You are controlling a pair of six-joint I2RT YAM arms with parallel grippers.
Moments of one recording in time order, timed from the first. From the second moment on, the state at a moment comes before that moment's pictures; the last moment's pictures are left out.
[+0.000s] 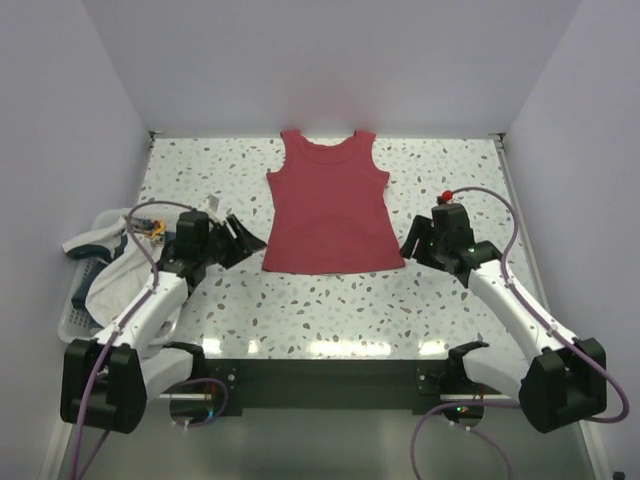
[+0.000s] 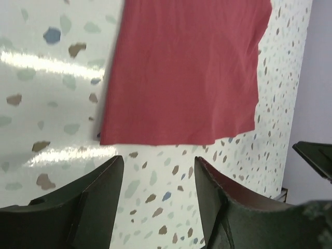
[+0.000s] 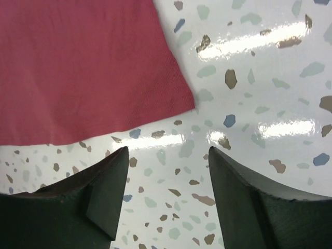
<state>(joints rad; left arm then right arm) -0.15 1.07 0.54 -0.14 0.35 -0.75 0.28 1.11 0.77 -0.53 0.06 0.58</state>
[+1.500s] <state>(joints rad) -0.58 1.35 0.50 -0.05 0.04 -0.90 0.29 1.30 0.69 -0.53 0.20 0.72</state>
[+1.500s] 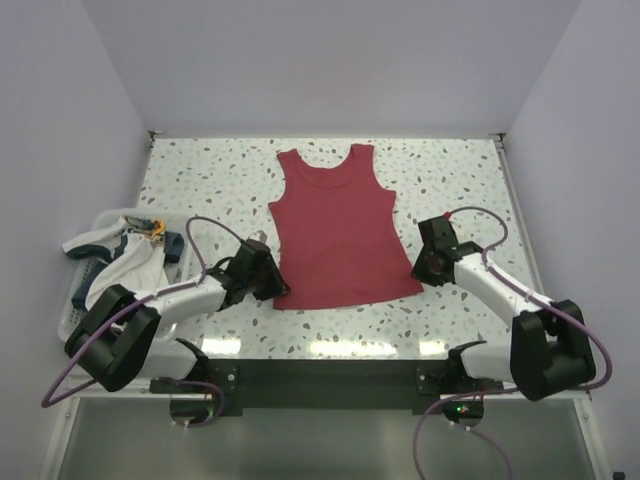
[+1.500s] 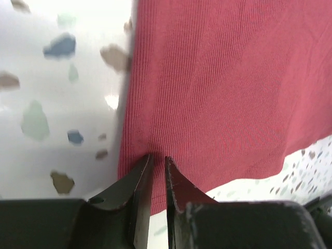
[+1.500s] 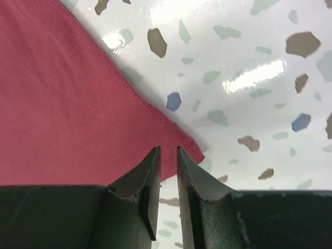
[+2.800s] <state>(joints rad) -0.24 1.84 1.12 -0.21 0.05 -0.57 1.28 1.97 1.52 -0.61 0.31 0.78</state>
